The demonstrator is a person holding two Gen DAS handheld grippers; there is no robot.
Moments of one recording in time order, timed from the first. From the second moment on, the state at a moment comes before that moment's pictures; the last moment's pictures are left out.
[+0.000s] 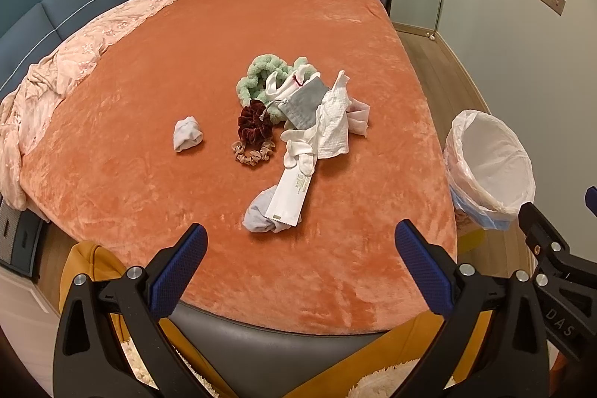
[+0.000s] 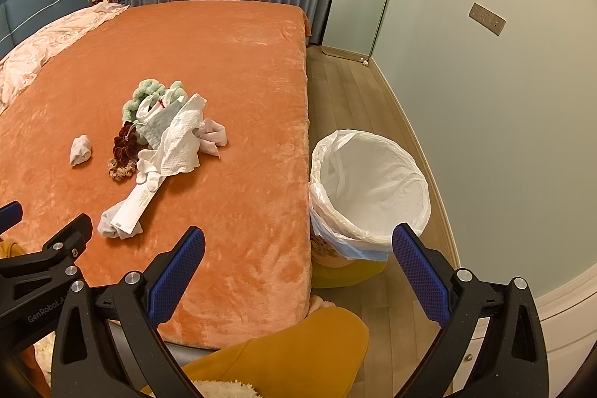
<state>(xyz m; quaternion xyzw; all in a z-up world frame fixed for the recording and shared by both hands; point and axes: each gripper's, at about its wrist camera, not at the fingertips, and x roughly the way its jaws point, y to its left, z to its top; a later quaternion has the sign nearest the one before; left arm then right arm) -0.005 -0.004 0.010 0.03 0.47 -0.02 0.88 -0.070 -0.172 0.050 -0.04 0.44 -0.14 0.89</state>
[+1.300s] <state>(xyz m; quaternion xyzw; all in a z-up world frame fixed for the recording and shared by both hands) 0.001 -0.001 0.011 0.03 0.45 -0.02 0.89 -0.061 -0.176 0.053 -0.03 0.43 -0.14 0.89</state>
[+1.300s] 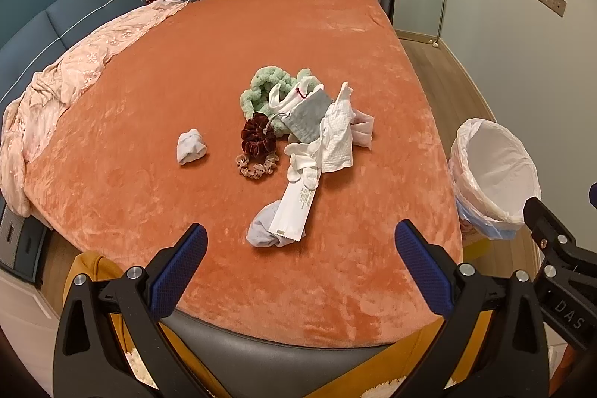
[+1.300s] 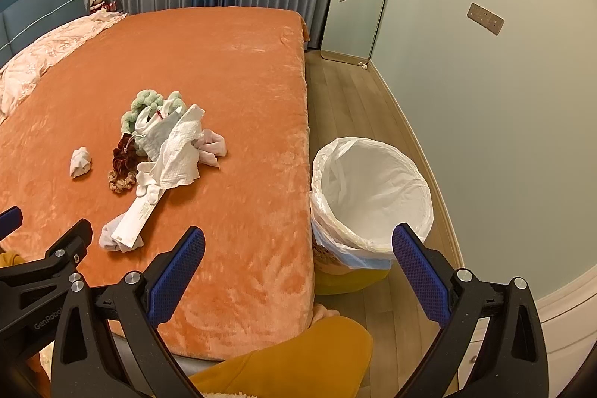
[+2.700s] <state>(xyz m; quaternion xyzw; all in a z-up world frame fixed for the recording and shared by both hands) 0.035 -0.029 0.008 0.05 0.43 -0.04 0.90 -0.031 -0.202 0.045 -0.01 0.43 -0.17 0.89</state>
